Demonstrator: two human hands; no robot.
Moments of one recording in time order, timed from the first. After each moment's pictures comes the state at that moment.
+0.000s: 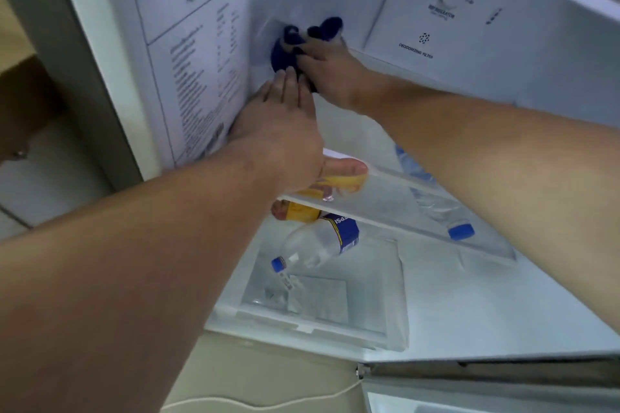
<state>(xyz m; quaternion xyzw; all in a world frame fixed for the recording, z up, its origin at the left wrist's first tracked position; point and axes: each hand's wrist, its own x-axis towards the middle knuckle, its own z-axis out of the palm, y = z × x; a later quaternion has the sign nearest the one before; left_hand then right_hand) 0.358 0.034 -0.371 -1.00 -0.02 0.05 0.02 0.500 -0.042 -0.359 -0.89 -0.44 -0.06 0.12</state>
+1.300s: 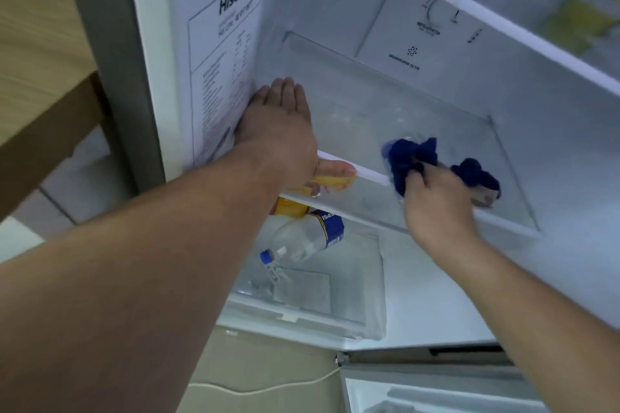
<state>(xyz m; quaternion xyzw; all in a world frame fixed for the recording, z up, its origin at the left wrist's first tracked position) 0.358 0.033 -0.373 -1.00 -0.04 0.04 -0.02 0.364 -0.182 -0.362 -0.98 -0.01 -0.06 0.19</state>
